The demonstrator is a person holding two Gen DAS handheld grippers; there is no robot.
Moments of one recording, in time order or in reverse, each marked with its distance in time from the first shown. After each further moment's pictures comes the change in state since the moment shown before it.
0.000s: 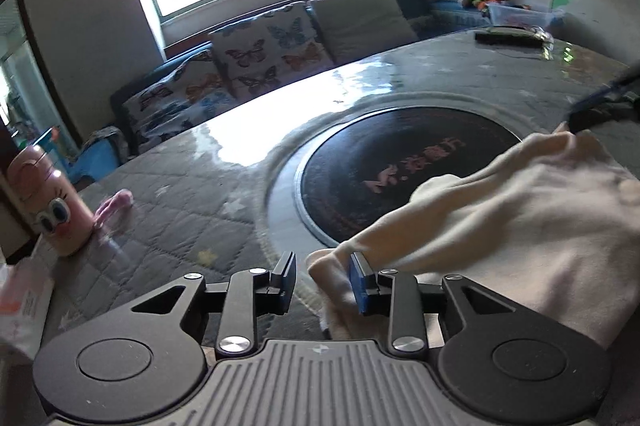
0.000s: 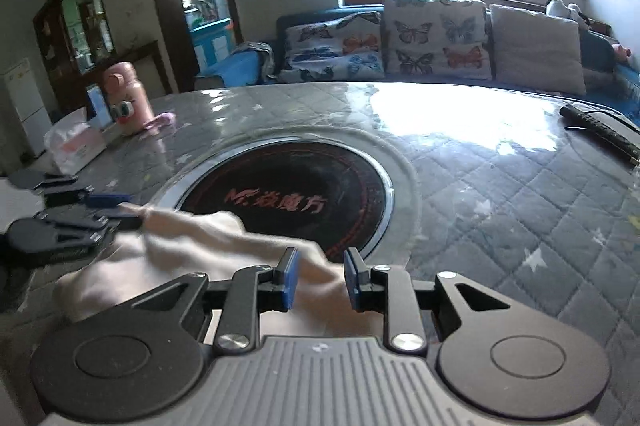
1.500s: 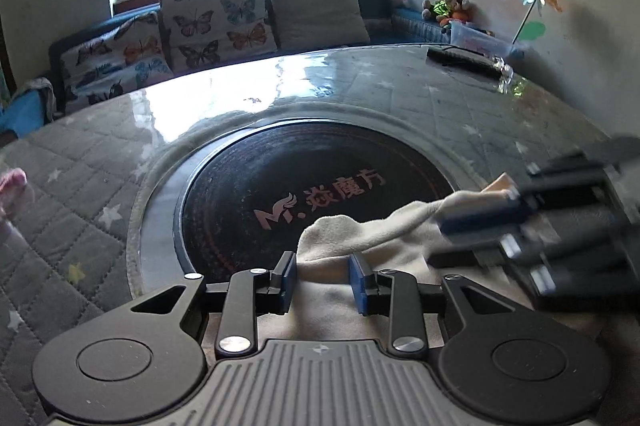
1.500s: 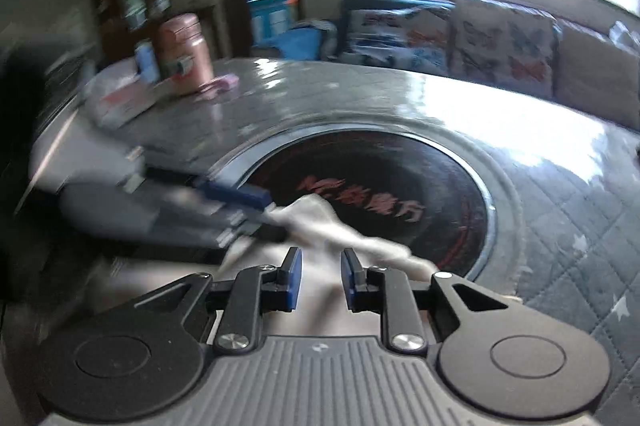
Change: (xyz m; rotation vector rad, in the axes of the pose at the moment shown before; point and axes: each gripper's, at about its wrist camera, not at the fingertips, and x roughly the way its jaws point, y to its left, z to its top) left arm 0.039 -0.028 0.037 -0.130 0.064 -0.256; right arm 0.045 0.061 0.010 -0.191 0.063 0.095
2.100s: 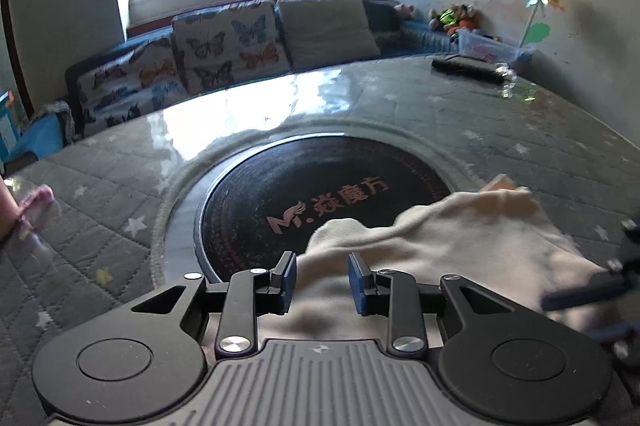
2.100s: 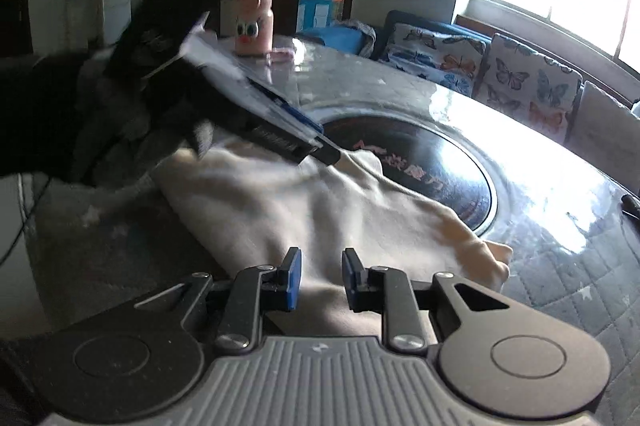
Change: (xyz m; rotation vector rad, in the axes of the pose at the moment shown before) left arm -0.036 -0.019 -0.016 0.056 -0.076 0.061; right arm -0.059 0.049 -0.049 -0.198 -0.011 -0.016
